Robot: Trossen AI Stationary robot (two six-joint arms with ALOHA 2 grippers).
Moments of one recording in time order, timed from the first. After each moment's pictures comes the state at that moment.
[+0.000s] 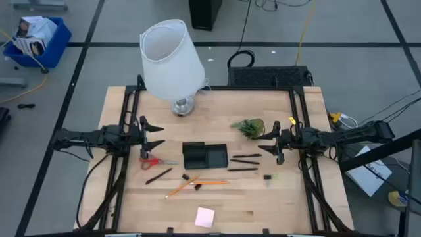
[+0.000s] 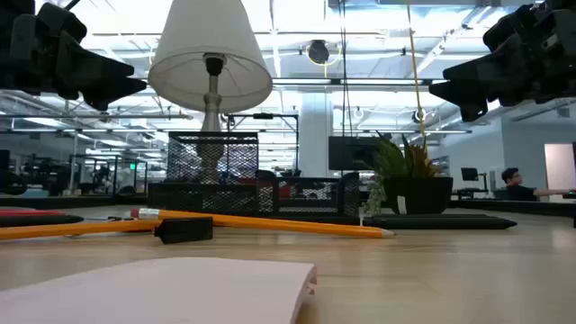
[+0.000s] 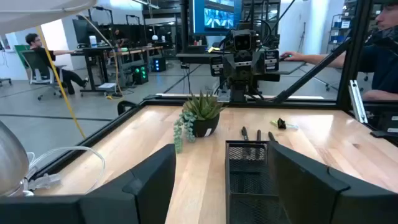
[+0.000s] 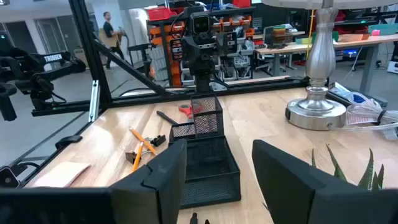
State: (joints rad) left arm -0.07 0.01 0.03 -0.01 -0.19 0.02; right arm 0.10 0.41 0.02 0.37 0.10 0.12
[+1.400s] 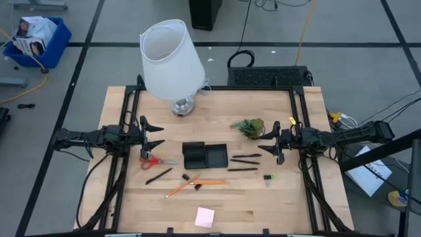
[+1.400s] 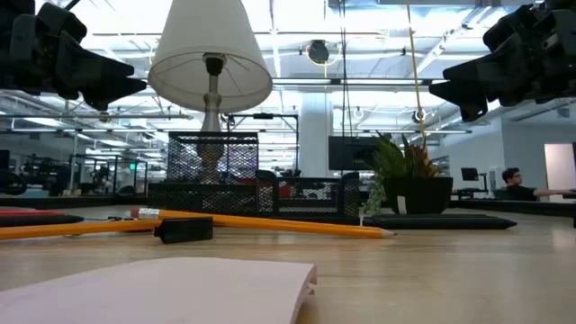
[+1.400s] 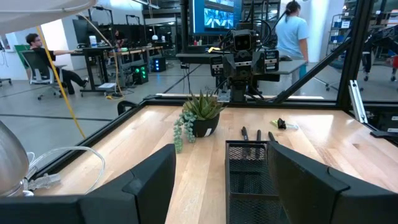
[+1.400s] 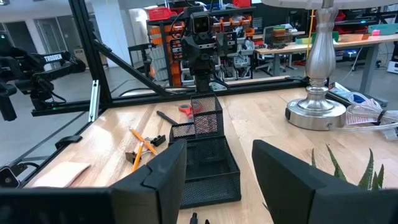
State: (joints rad) left arm -0.07 0.01 0.03 -0.01 -0.19 0.02; right arm 0.10 0.41 0.02 0.37 0.10 0.12
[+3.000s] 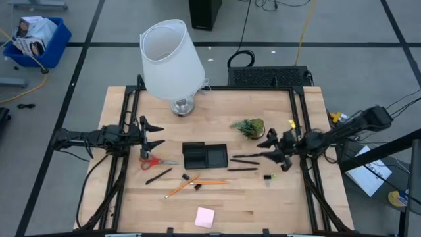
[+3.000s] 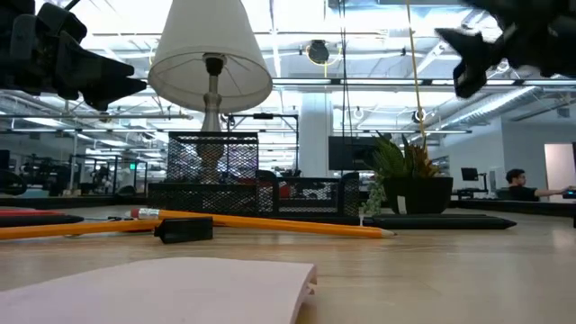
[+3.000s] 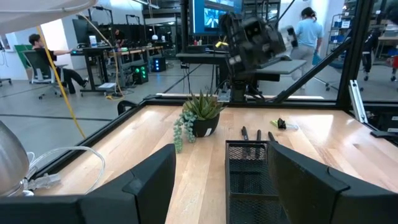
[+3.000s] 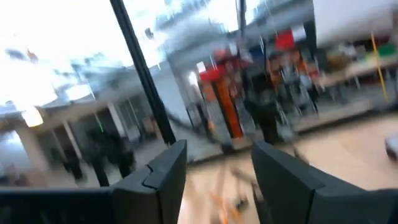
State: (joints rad) left arm -0.07 0.01 0.03 -0.01 -0.19 0.02; right arm 0.32 0.86 0.02 1.02 0.18 0.33
